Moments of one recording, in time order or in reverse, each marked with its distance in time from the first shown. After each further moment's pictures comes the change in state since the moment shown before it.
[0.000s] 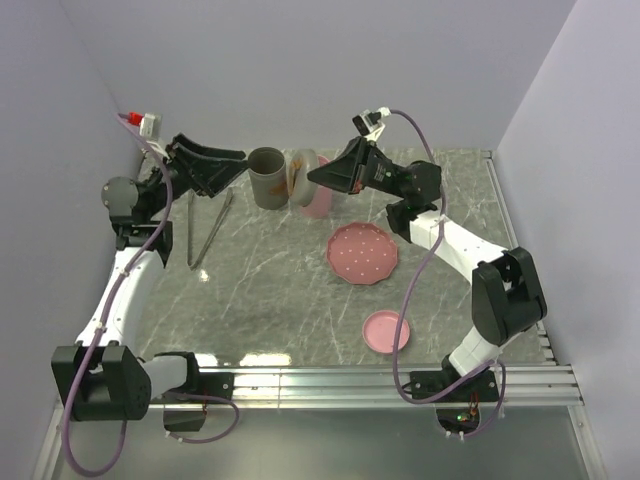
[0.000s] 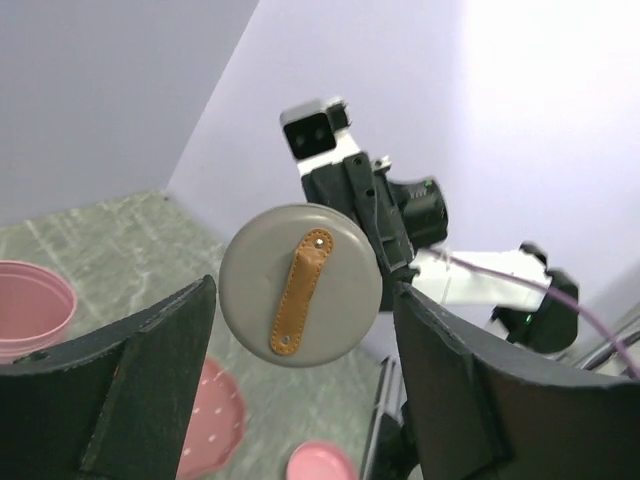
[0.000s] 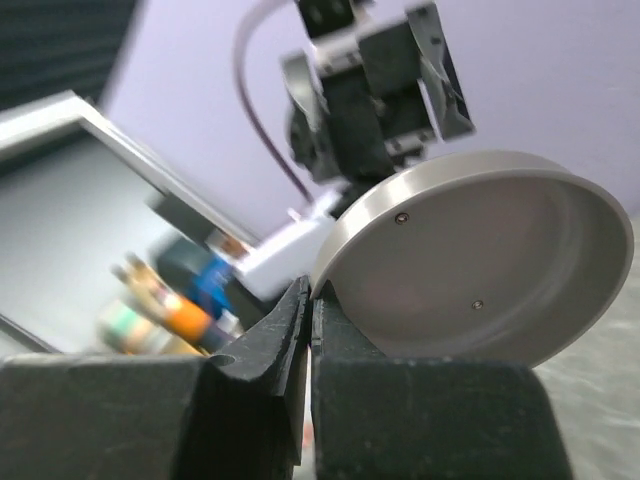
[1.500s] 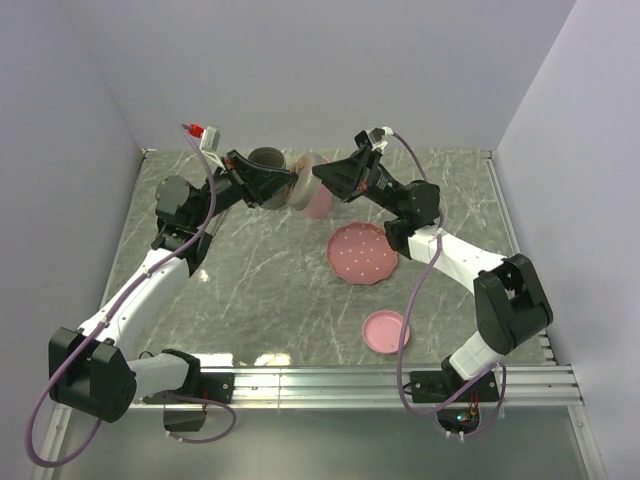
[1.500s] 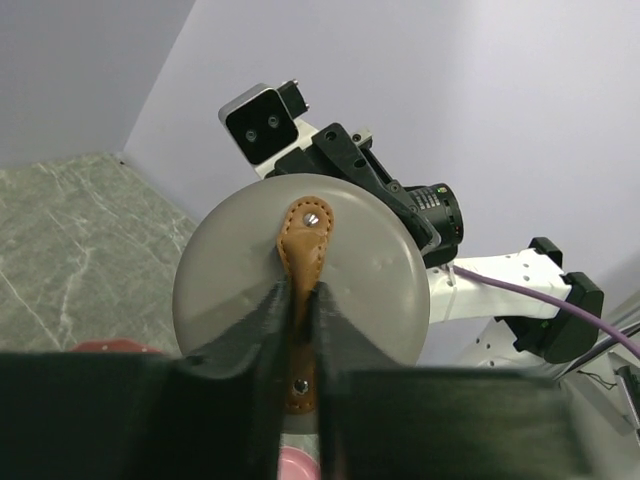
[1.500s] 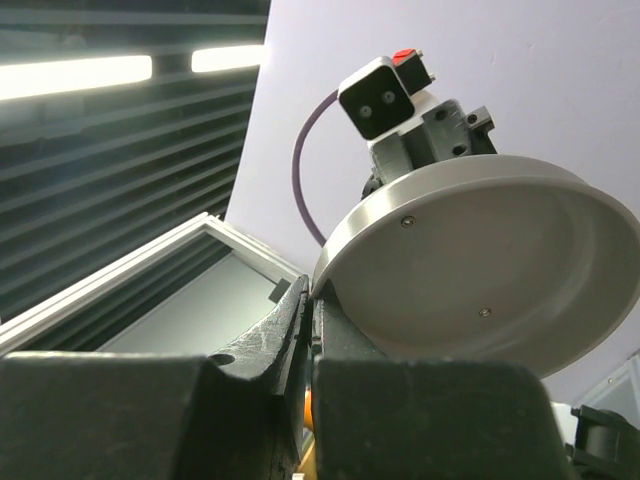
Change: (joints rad) left arm -0.353 0.029 -0.046 -0.118 -0.267 0.159; right arm 0.052 -0.055 -0.162 0.141 0.289 0.368
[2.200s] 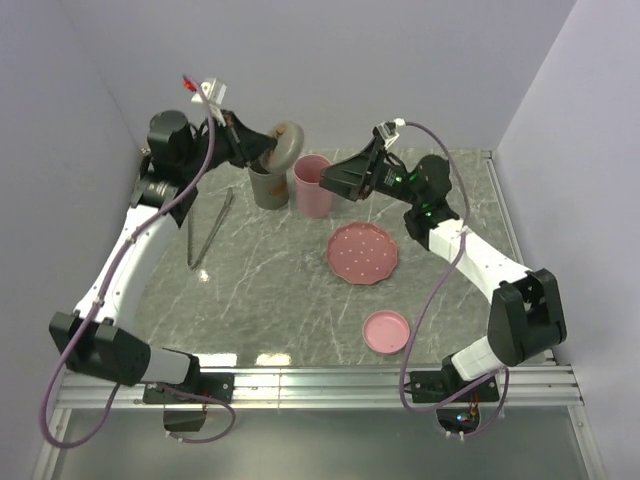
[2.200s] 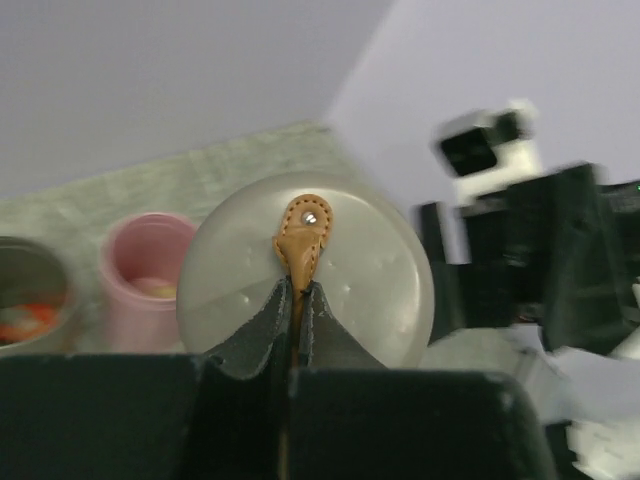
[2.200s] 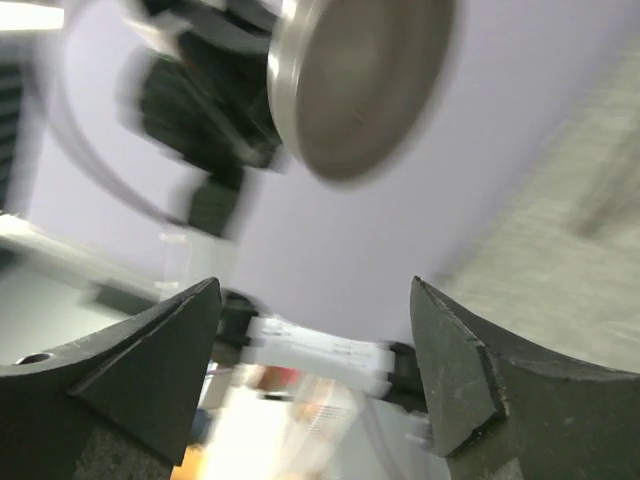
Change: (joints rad) left arm 0.092 0.143 0.455 -0.696 -0.112 0.422; right arm -0.116 -0.088 0.033 -0.478 -0.170 -0.462
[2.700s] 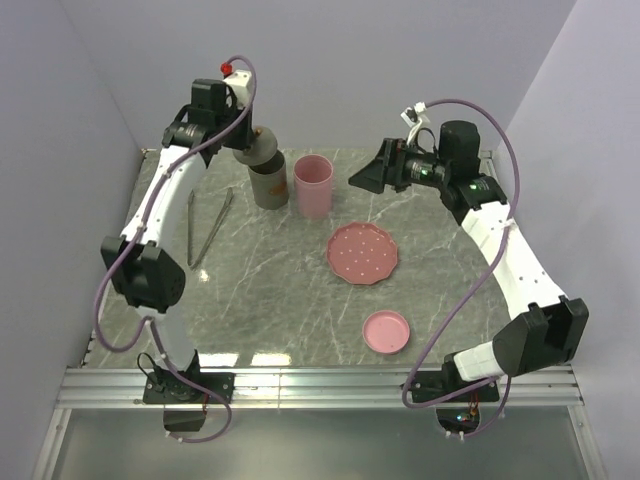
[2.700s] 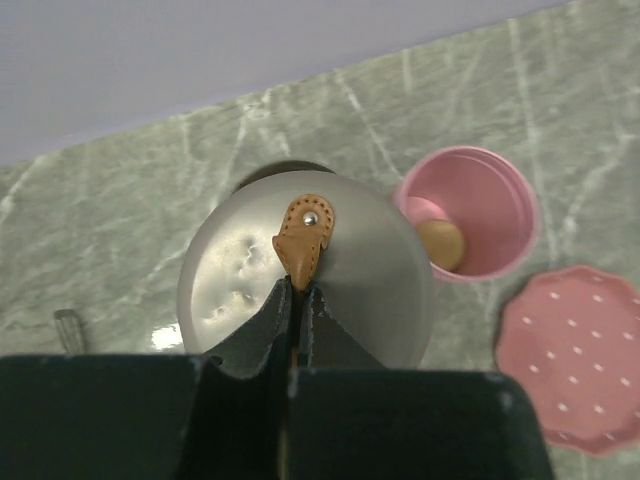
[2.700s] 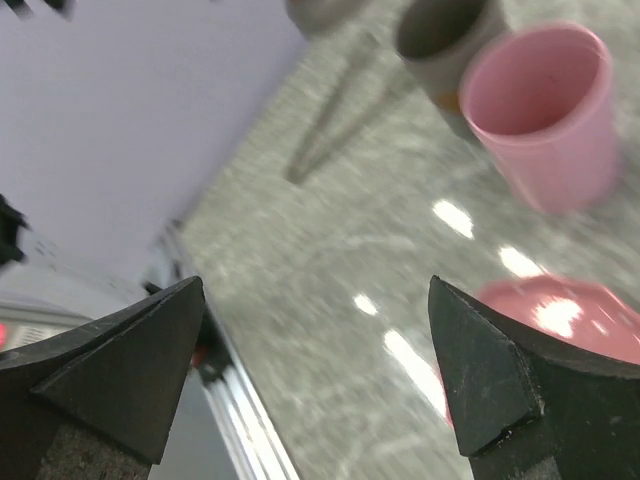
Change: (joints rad) left arm 0.006 0.497 0.581 -0.600 -0.463 0.457; right arm -0.153 -0.074 0.351 -1.108 0.053 -1.017
